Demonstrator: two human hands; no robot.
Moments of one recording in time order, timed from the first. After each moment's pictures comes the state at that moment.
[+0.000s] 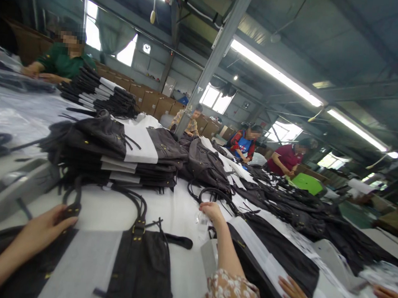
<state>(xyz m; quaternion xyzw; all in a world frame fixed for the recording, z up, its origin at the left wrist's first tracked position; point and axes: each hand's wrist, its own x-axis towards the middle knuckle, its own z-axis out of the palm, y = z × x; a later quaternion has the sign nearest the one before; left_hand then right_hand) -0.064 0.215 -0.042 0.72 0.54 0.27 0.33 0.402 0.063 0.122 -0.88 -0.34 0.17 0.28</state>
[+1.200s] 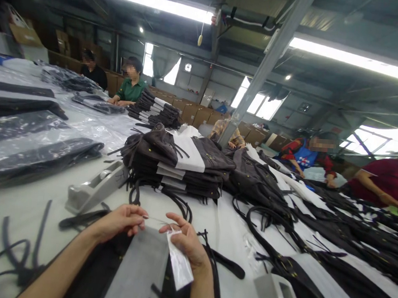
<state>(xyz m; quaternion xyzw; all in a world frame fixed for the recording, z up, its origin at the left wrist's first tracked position) -0.058 0.186 0.039 0.52 0.29 0.28 0.76 0.170 0.093 0.073 -0.40 -0.41 0.66 0.48</state>
